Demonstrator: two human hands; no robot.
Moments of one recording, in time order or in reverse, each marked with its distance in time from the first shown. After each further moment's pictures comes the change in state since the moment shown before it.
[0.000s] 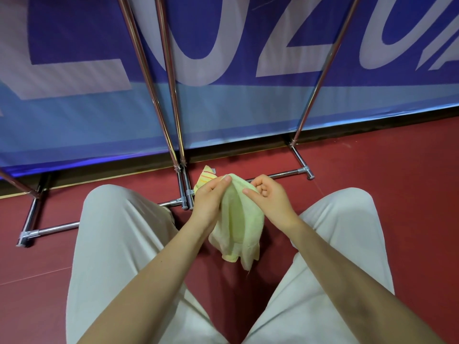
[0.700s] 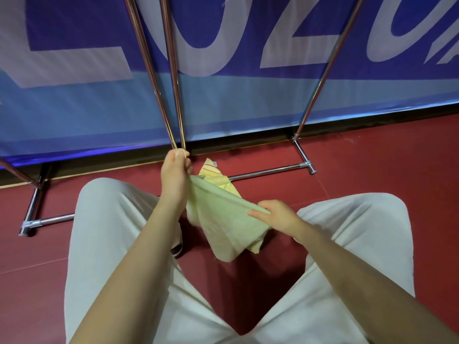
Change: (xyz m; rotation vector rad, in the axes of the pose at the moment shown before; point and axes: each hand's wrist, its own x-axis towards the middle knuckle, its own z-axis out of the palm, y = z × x) left_hand 0.021 0.043 -0.042 -0.008 0.315 0.167; right_hand -0.008 0.063 -0.014 -0.412 -0.341 0.158
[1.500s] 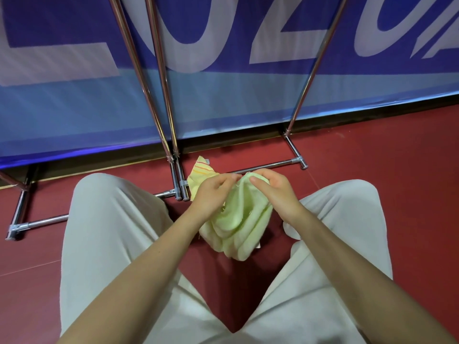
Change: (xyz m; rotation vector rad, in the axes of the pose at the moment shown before) left_hand -0.041 -0.050 0.038 0.571 -0.489 0.042; right_hand -0.019 -0.052 -0.028 0.573 0.267 -0.135
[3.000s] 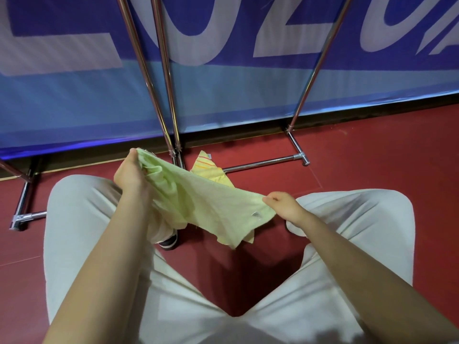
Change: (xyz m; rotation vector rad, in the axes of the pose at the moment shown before) left_hand 0.001 -0.001 -0.117 -0.864 0.924 -0.383; right_hand 0.005 0.080 -0.028 -0.478 -0.111 0.351
